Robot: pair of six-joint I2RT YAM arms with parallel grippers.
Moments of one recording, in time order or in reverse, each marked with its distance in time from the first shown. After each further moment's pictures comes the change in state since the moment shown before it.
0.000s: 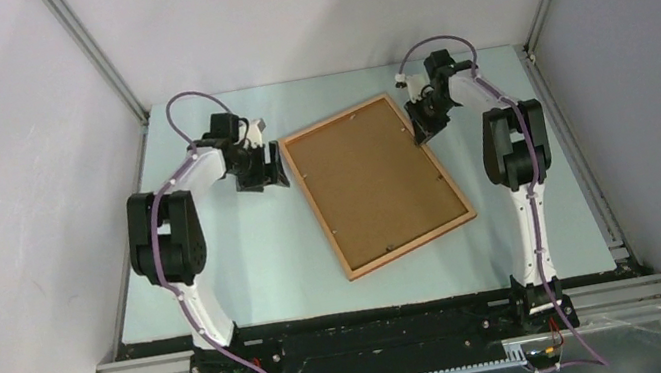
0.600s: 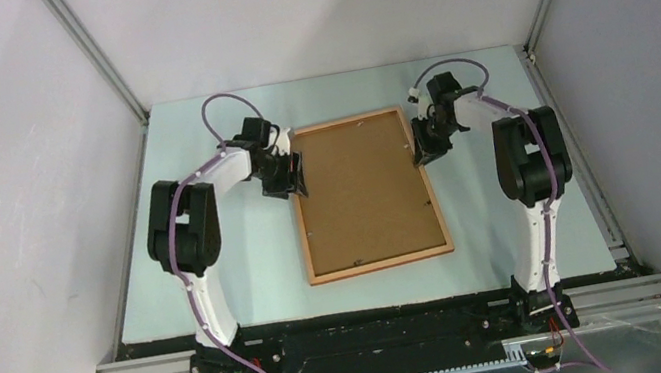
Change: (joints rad) left arm -0.126 0.084 0.011 0.017 -0.026 -0.009; right arm 0.028 -0.235 -0.427 0.223 0.021 0.370
